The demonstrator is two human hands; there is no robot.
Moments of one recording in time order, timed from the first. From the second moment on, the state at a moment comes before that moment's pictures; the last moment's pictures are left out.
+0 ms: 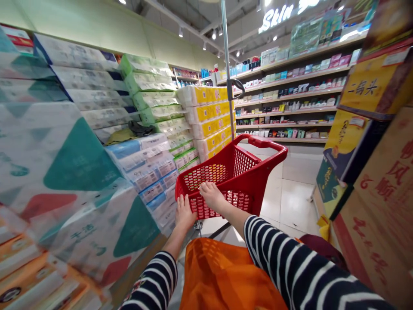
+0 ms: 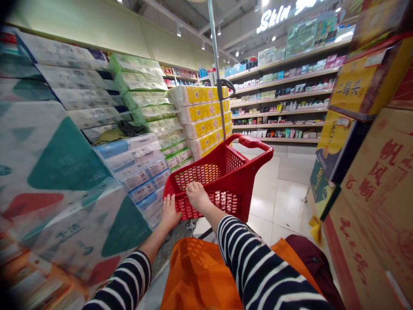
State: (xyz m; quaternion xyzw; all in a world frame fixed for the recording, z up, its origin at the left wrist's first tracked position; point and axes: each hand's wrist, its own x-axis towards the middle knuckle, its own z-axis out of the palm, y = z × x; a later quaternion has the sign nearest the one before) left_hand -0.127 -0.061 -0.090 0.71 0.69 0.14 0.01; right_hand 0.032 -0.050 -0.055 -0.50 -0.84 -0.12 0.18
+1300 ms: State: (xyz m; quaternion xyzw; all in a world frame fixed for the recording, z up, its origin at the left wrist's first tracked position) left_hand -0.095 -0.068 -0.071 0.74 0.68 0.04 0.02; right_hand 0.190 -0.047 0.003 -0.67 -0.73 -0.14 0.06
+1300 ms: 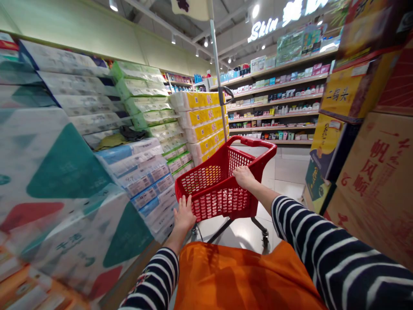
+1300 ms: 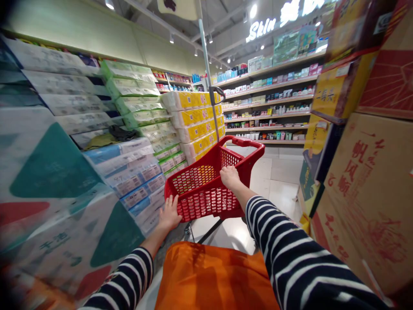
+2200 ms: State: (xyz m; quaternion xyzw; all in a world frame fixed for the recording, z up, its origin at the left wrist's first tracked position) left_hand -0.133 -0.041 -0.081 0.75 0.65 0.09 0.07; right_hand 0.059 -0.038 -0.164 -0.35 -0.91 -0.16 0.19
